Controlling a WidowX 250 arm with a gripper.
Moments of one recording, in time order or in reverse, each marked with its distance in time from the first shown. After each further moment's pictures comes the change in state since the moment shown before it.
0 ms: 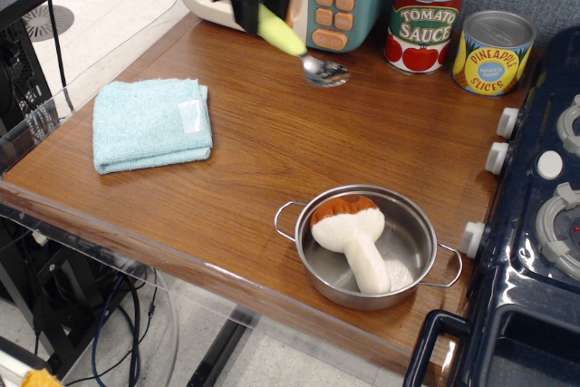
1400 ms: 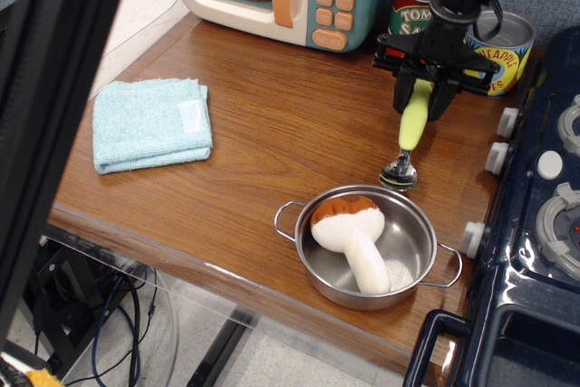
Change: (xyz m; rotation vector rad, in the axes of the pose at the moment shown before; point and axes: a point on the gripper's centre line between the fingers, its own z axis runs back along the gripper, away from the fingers) arm -0.117 -0.105 -0.058 -0.021 -0.060 -0.899
